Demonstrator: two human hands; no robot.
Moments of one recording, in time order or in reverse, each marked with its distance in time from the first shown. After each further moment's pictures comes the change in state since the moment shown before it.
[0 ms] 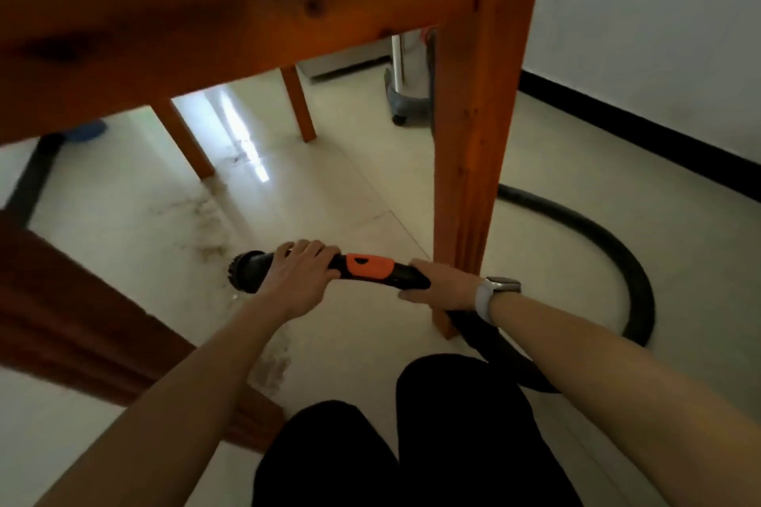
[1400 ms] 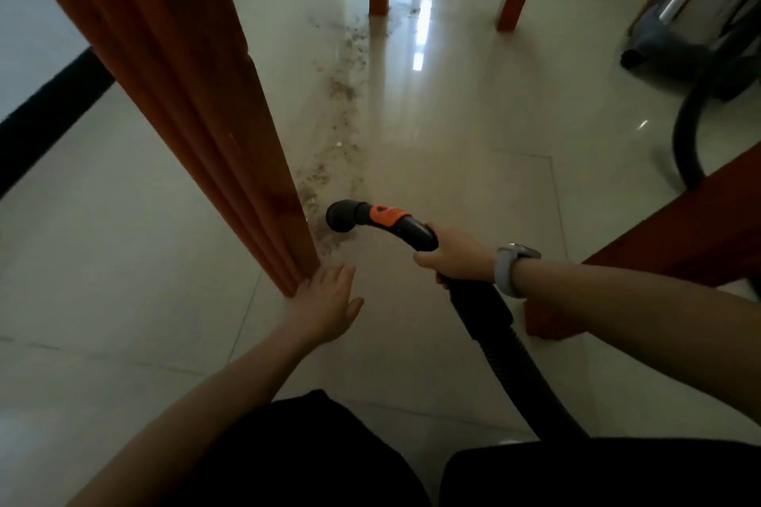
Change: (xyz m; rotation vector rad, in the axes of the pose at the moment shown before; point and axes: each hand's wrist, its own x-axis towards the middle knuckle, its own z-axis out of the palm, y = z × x) left_hand -0.093 0.025 0.260 -0.489 -0.287 -0.675; right_hand 0.138 -0.014 0.135 -0.167 -0.389 -0.126
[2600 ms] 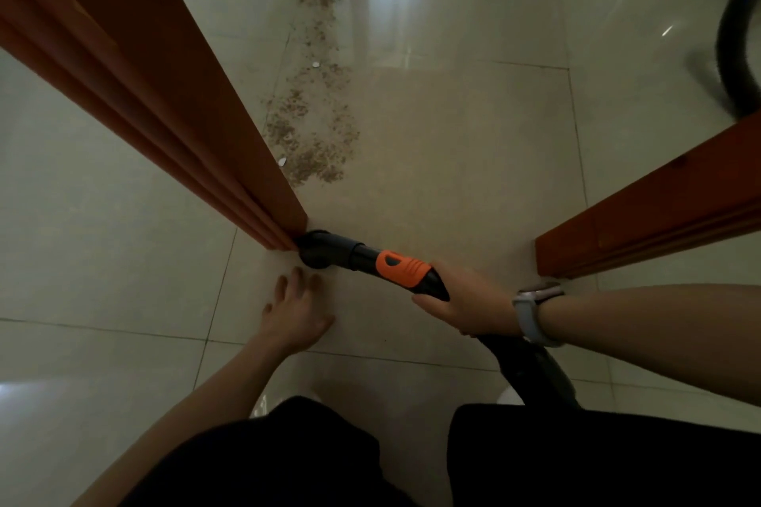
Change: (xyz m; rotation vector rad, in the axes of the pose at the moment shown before) left_hand -0.013 -0.038 0.096 -0.130 -0.312 -0.225; right_hand -0.031 0.068 0.083 -0.111 -0.169 0.036
